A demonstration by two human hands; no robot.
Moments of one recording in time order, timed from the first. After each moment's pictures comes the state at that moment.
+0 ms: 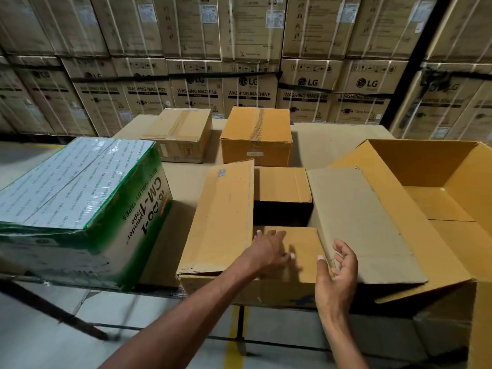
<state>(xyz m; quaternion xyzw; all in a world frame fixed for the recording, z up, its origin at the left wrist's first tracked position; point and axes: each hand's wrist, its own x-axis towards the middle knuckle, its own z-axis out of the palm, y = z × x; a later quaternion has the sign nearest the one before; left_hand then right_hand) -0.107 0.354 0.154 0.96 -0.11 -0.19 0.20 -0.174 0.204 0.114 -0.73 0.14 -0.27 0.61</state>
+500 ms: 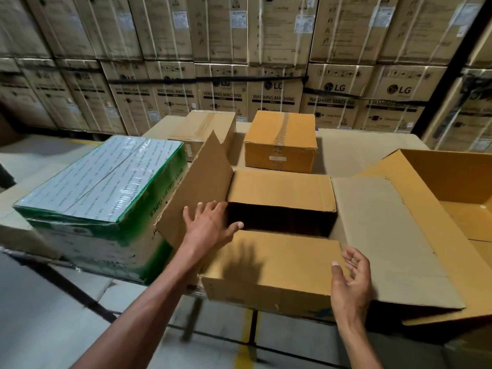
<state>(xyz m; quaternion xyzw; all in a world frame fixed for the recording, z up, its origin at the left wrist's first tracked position) -0.120 0.510 0.201 0.99 0.10 -0.02 0.13 -0.153 0.211 0.101 -0.74 0.12 -0.22 0.62</state>
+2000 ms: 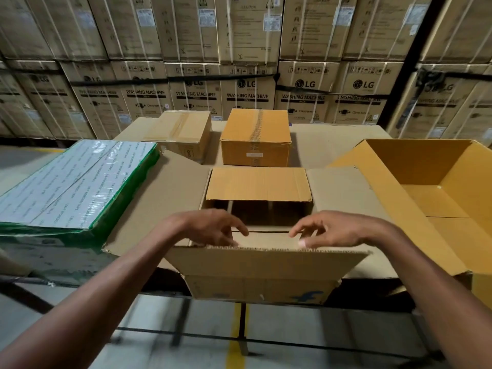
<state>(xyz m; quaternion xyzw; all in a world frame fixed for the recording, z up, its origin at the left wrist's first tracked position) -0.116 0.487 0.249 0.90 -0.21 -0.30 0.21 -0.099 0.166 0.262 -0.89 -0.23 0.32 0.25</state>
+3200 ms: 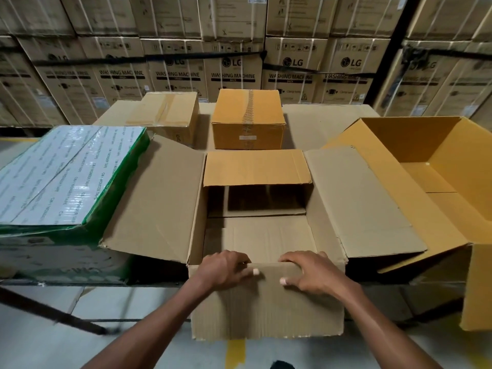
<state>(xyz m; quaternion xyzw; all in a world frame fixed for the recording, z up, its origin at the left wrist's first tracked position) -0.160 0.477 0.092 0.96 -0.16 -0.17 0.14 -0.165 0.217 0.113 -0.95 -0.13 0.22 0.17</state>
